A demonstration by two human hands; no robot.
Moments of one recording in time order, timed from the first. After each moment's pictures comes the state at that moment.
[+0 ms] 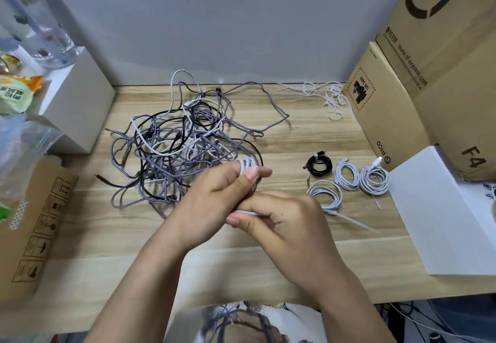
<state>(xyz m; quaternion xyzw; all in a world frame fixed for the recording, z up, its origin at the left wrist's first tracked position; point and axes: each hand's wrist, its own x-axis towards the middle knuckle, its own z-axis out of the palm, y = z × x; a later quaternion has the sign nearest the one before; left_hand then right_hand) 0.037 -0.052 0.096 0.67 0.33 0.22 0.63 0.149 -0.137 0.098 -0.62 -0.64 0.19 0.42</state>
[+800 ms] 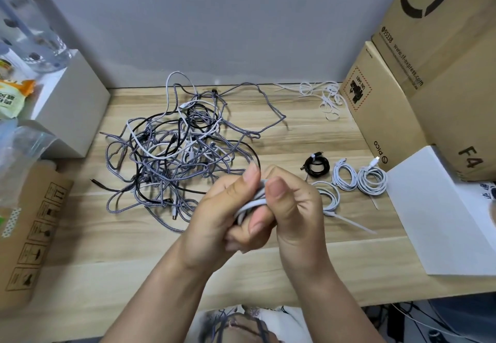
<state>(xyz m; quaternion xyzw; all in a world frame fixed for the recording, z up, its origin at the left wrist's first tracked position) 0.054 -0.074 0.115 0.42 0.11 0.21 0.87 0.138 -0.128 0.110 -0.42 -0.34 0.48 0.69</state>
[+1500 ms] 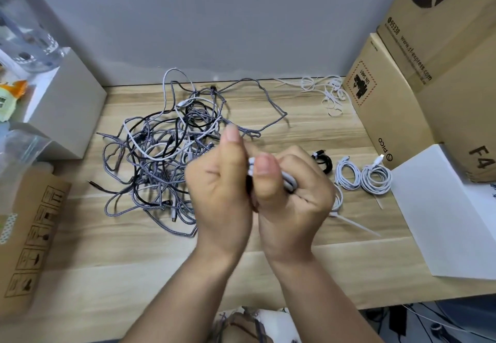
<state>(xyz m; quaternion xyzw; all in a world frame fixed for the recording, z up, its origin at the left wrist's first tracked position) 0.090 -0.071 0.129 0.54 0.33 0.53 0.56 0.139 -0.093 0.105 -0.55 -0.42 0.08 0.72</state>
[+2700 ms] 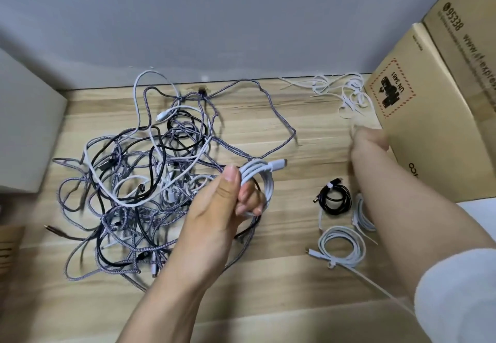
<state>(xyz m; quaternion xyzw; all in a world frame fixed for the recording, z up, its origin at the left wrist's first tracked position) 0.118 0.034 0.053 0.41 0.33 0.34 0.78 0.427 0.073 -0.076 -0.89 0.10 0.18 0.41</state>
